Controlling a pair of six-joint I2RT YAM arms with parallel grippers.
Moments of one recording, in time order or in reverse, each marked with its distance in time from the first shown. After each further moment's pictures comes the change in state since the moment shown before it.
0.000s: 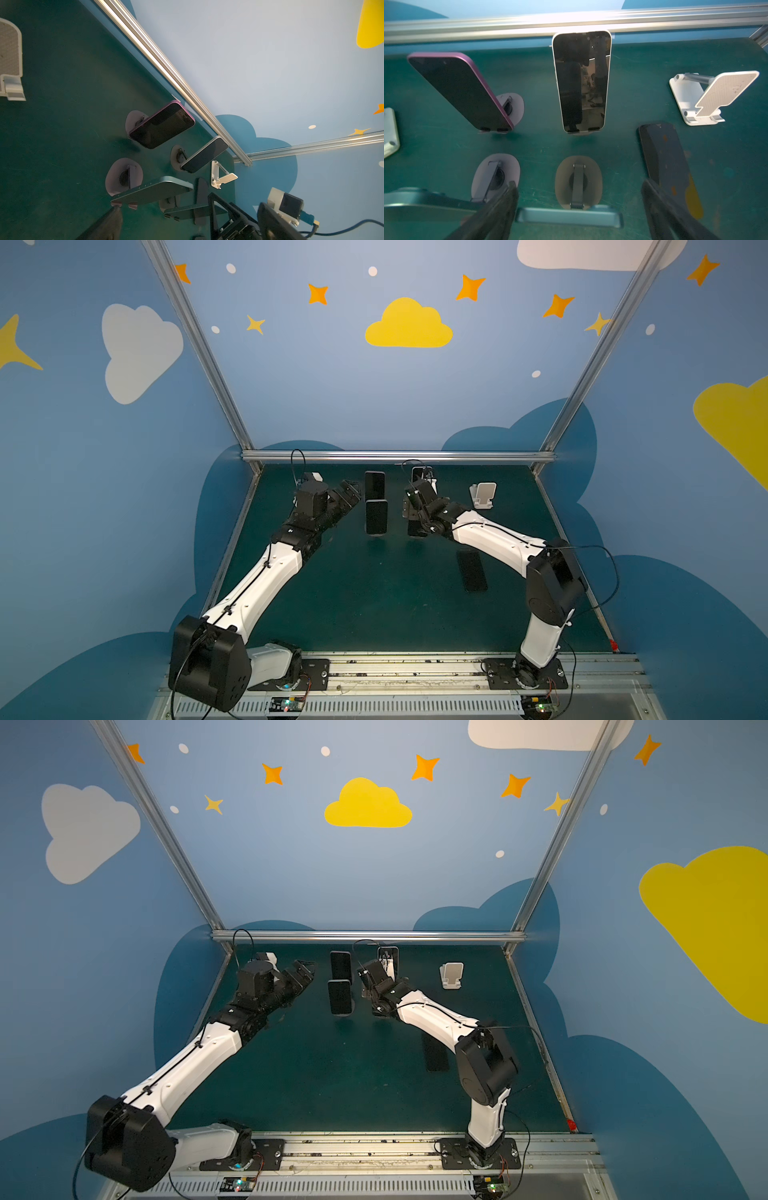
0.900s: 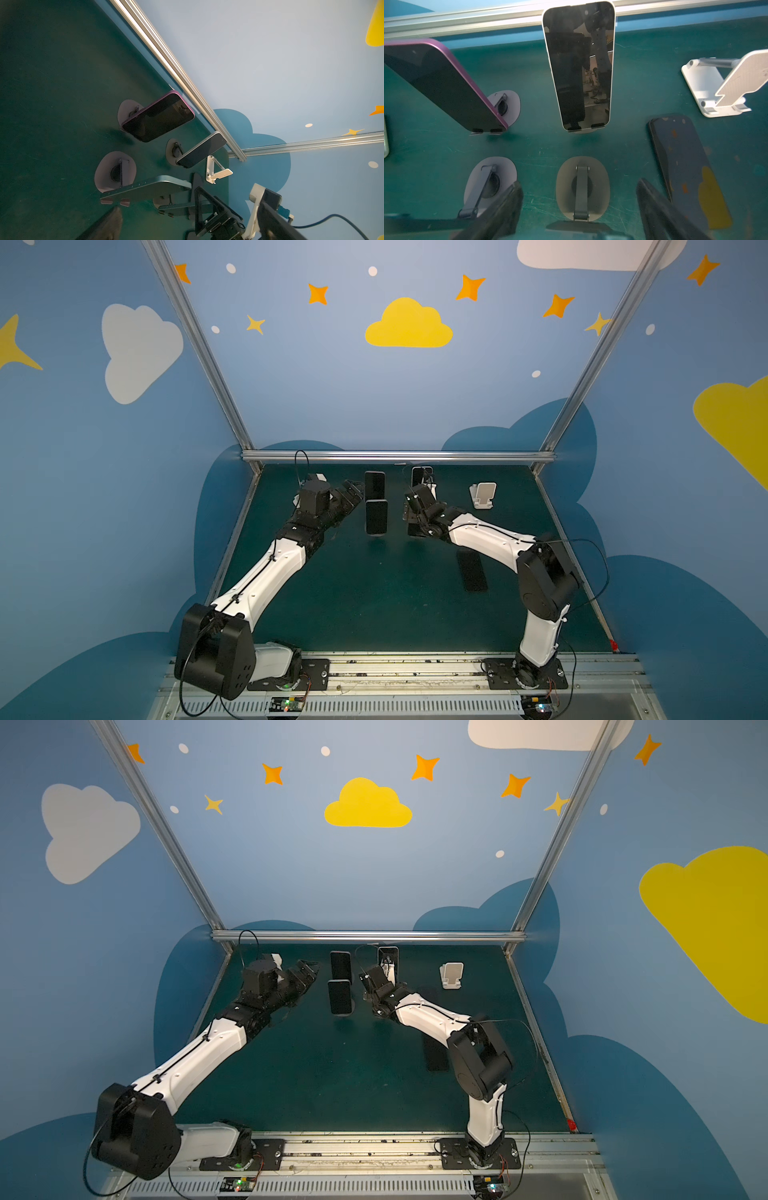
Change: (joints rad) left arm 0.008 0.050 -0.003 0.037 0.053 -0.039; right arm -0.027 0.049 -0.052 0.085 -0.034 0.028
